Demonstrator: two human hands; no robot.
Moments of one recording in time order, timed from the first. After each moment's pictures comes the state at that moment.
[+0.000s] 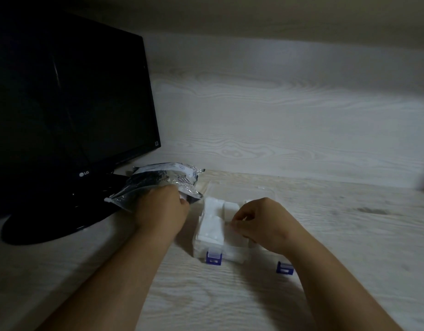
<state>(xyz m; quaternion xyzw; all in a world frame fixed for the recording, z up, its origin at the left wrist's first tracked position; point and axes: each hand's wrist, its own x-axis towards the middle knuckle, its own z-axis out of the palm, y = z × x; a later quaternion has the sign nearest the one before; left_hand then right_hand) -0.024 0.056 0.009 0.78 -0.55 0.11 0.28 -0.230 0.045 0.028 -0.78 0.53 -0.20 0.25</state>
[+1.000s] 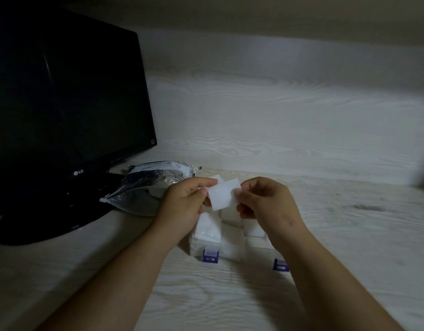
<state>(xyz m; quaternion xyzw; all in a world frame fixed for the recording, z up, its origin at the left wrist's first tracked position) -0.054 0.066 0.012 0.51 -0.55 -0.29 0.59 -0.220 0.051 0.036 -0.60 0.46 -0.49 0.43</state>
